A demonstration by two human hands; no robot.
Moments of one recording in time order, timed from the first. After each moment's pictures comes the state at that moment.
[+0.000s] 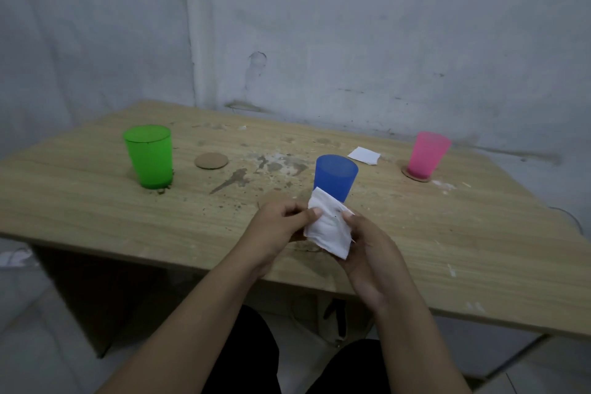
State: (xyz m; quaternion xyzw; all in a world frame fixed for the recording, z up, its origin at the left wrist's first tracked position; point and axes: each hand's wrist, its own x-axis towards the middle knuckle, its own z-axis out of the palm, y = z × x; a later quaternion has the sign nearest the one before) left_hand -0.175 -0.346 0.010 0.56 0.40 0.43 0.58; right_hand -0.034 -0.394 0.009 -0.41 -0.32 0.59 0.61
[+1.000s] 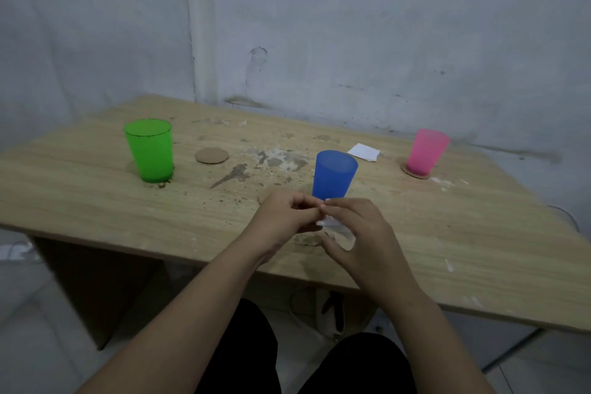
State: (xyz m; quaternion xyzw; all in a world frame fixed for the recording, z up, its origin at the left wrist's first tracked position) left_hand -0.170 -0.346 0.020 0.58 0.39 0.42 0.58; right_hand -0.022 -0.401 0.010 -0.51 -0.77 -0.04 0.37
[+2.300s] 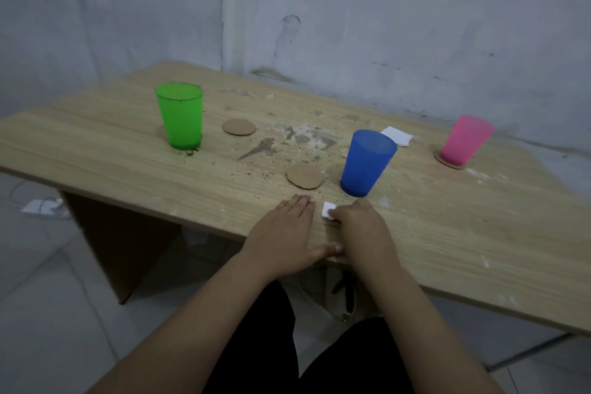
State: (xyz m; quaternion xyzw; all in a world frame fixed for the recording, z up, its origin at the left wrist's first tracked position) left_hand -0.203 -0.350 -0.052 0.85 0.50 0.13 0.11; right_hand -0.058 -0.364 -0.023 -0.63 -0.77 -0.05 0.09
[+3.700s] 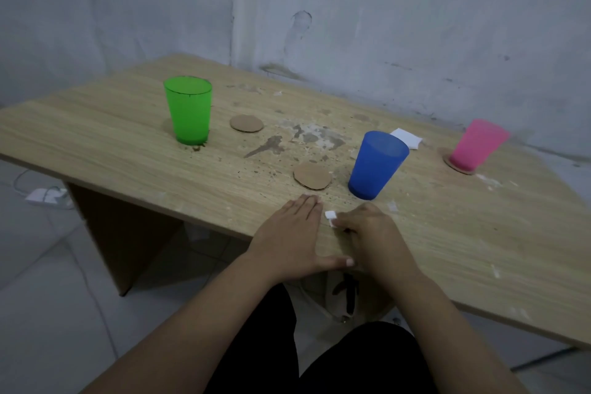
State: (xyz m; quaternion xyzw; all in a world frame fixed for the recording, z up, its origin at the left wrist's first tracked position) left_hand -0.204 -0.352 -0.051 0.85 0.49 0.13 0.10; right_hand -0.041 -0.357 -0.032 -0.57 -0.81 -0.02 0.15
